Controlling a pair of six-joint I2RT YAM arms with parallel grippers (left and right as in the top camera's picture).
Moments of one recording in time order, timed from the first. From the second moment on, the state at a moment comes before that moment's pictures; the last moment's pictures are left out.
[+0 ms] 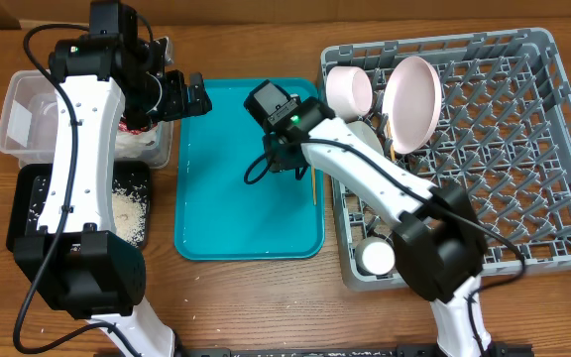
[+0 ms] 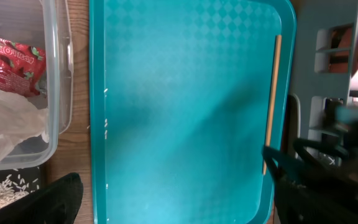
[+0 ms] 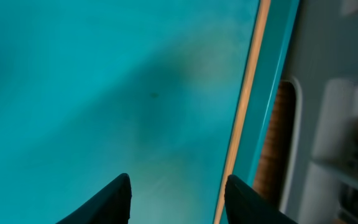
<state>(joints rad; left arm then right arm) 0.04 1.89 1.91 -1.29 0.30 -0.12 0.70 2.15 1.83 -1.00 0.17 0.49</state>
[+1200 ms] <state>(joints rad) 0.04 1.89 1.91 -1.29 0.30 -0.12 0.62 2.31 1.83 -0.95 0.11 0.46</state>
